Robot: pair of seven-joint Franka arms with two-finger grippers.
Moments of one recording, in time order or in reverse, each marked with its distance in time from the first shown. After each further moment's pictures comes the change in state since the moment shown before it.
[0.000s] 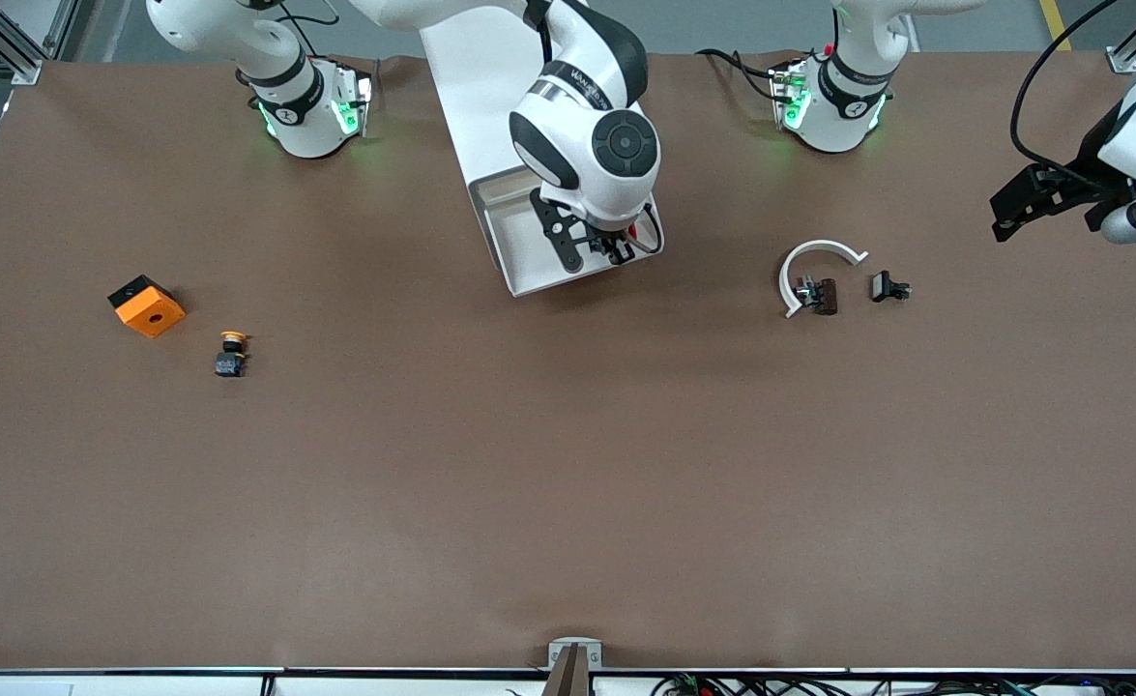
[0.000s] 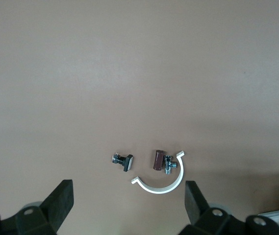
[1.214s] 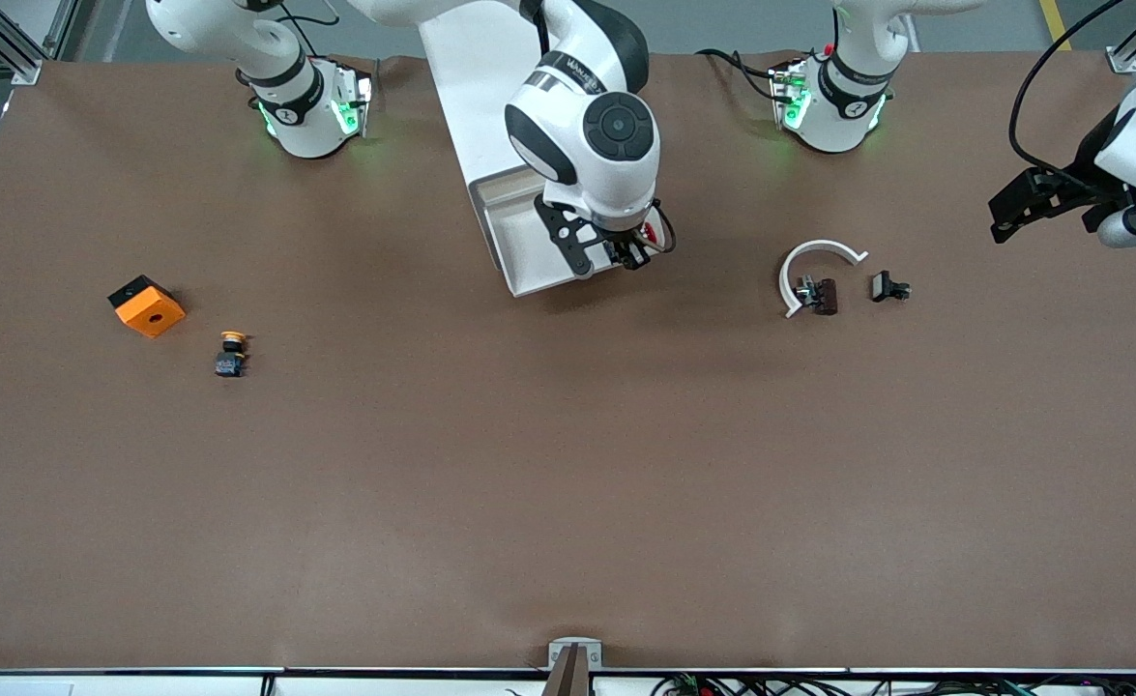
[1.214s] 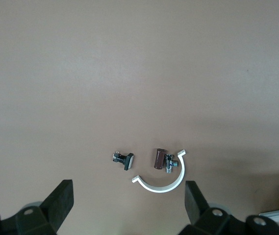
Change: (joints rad) left arm 0.001 0.003 0.003 -0.011 0.000 0.004 0.000; right arm -0.027 0.003 -0.013 0.095 -0.002 0.053 -0.089
